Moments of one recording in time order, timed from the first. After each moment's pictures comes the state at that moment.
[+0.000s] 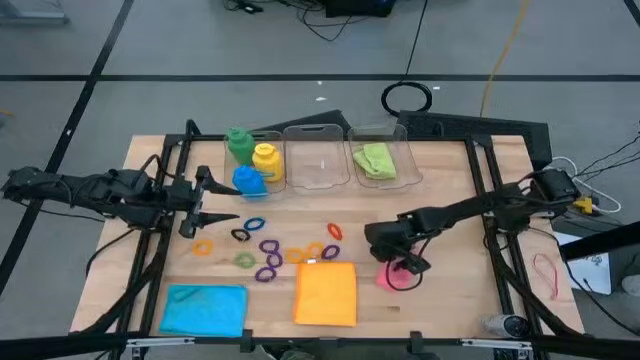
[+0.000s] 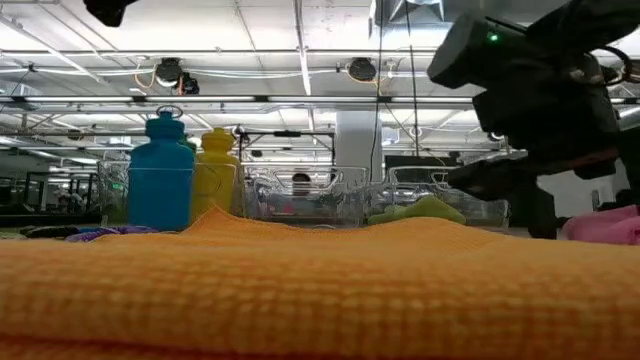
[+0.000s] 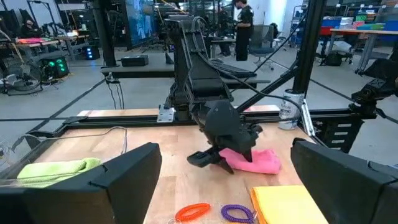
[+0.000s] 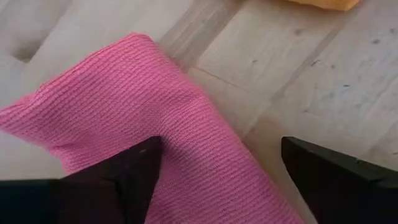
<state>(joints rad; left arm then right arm) -0.20 0.62 0.71 -0.15 -0.11 0.00 0.22 1.70 0.86 -0.38 -0.41 -0.28</state>
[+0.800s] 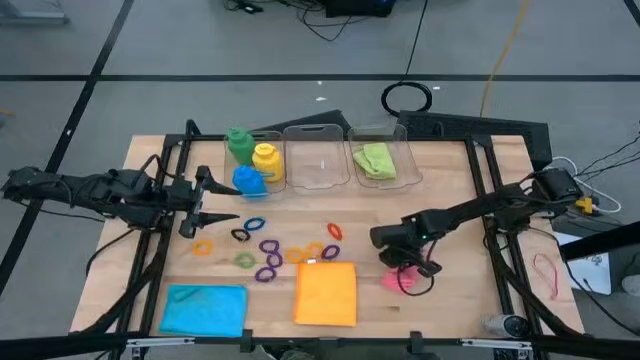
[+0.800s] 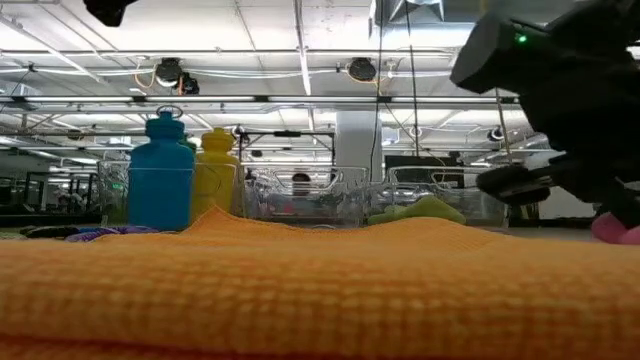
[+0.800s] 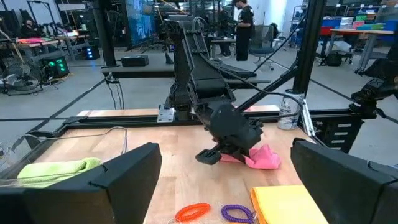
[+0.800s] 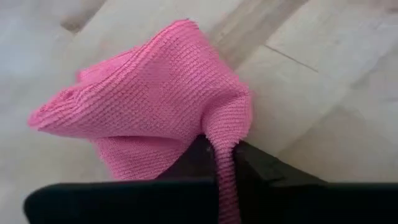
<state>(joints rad) -0.19 0.62 0.71 -0.15 -0.11 0.00 0.22 1.66 0.86 -0.44 -0.38 -0.38</state>
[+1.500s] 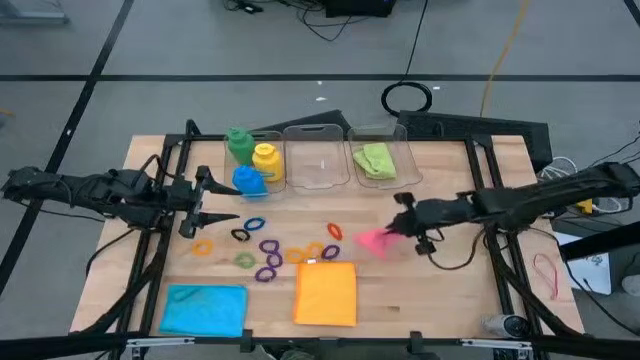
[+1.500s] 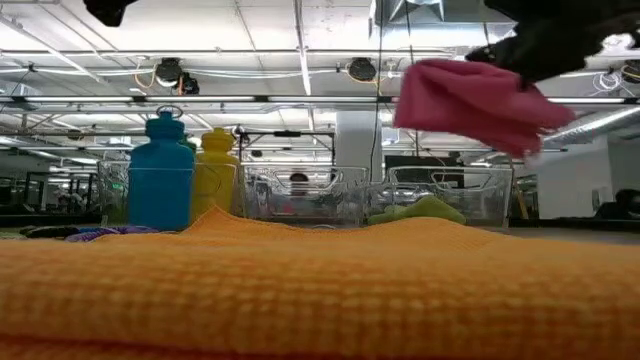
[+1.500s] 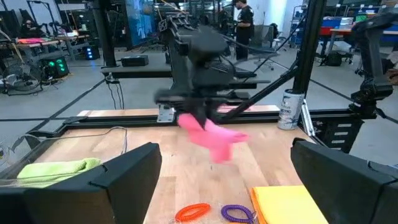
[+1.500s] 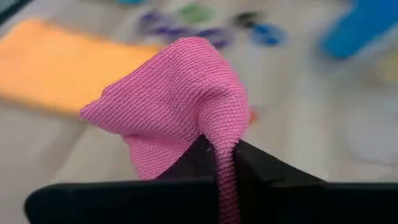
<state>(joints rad) -0.20 0.62 0.71 -0.15 -0.11 0.00 0.21 1.11 0.86 -0.35 0.10 -0.11</state>
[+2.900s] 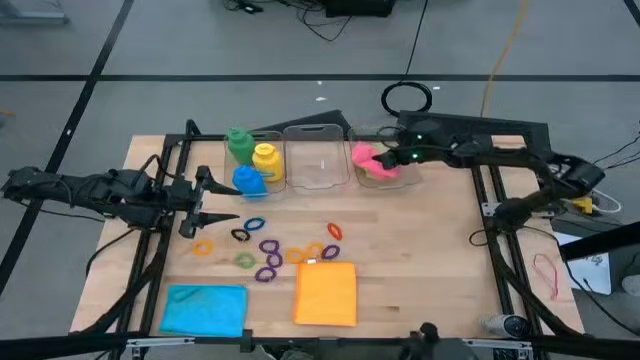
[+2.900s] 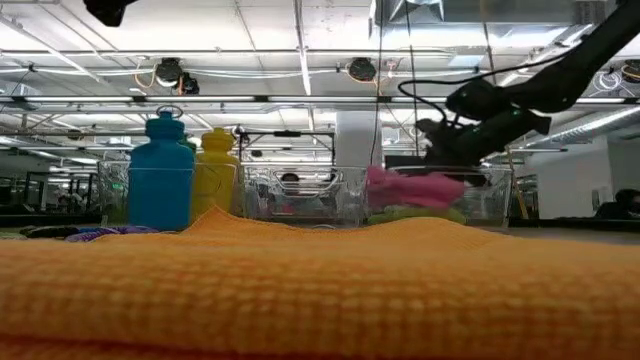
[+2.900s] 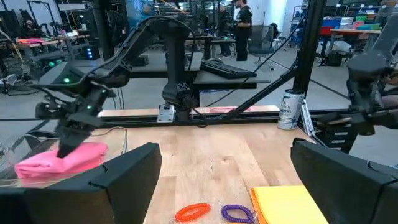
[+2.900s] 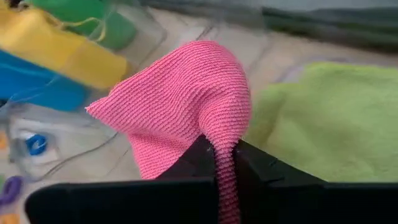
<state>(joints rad) -0.20 0.62 0.71 -0.15 -0.11 0.00 -0.77 1.51 0.78 0.17 -0.41 0.44</state>
